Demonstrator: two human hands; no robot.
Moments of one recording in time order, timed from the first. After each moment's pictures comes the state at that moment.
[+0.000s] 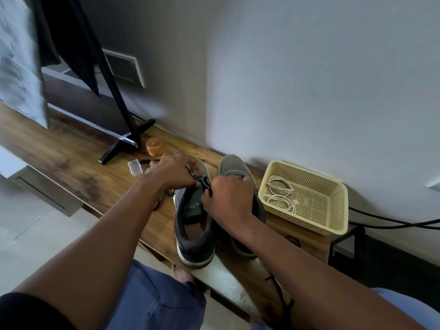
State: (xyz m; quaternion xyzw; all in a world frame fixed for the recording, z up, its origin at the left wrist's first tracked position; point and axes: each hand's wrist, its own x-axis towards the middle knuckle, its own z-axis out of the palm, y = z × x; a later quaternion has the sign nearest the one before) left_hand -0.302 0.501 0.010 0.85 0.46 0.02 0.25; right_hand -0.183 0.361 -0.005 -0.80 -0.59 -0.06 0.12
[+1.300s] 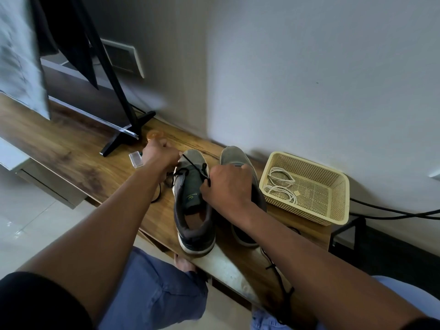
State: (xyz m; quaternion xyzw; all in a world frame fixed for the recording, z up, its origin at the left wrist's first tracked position) left_hand -0.303 0.518 -0.008 0.57 0.66 0.25 0.41; right_hand -0.183 0.367 -0.003 -0.79 -0.60 -0.05 0.11
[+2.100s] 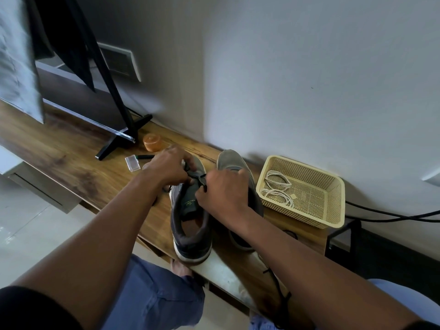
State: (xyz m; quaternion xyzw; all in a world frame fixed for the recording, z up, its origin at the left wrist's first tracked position) left_hand -0.302 0.509 -0.001 0.85 0.47 0.02 0.23; right_hand -0.186 0.365 -0.005 -0.79 -0.60 -0.07 0.13
